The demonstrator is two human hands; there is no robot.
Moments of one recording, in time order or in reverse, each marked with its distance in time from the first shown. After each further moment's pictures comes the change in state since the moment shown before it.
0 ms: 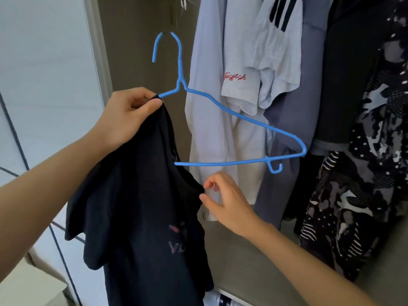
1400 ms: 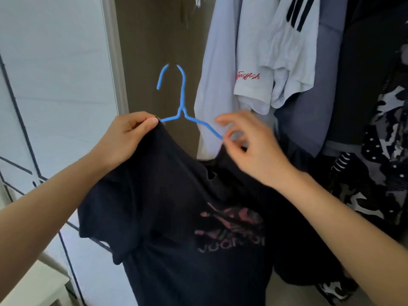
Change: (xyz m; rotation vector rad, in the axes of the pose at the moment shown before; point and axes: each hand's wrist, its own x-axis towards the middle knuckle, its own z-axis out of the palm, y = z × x) left_hand -0.036 -0.036 -0.011 -0.018 -0.081 -0.099; right_hand 0.057 -0.065 -0.073 -0.116 0.158 -0.307
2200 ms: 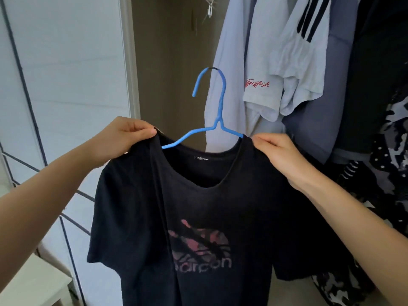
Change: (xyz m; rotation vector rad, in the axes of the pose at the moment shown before) left_hand 0.002 -0.013 -0.035 -0.109 -0.230 -0.151; right_hand 0.001 0.017 -0.018 0.322 -0.021 0.589
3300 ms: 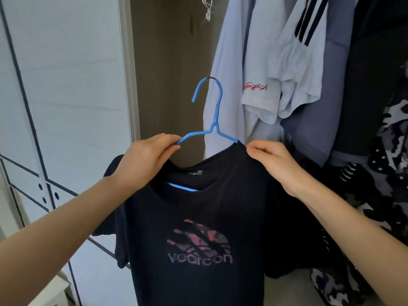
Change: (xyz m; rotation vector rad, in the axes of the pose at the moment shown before) left_hand 0.001 -0.018 0.060 0.603 0.335 0.568; right_hand -0.004 0.009 0.003 0.006 -0.048 0.052
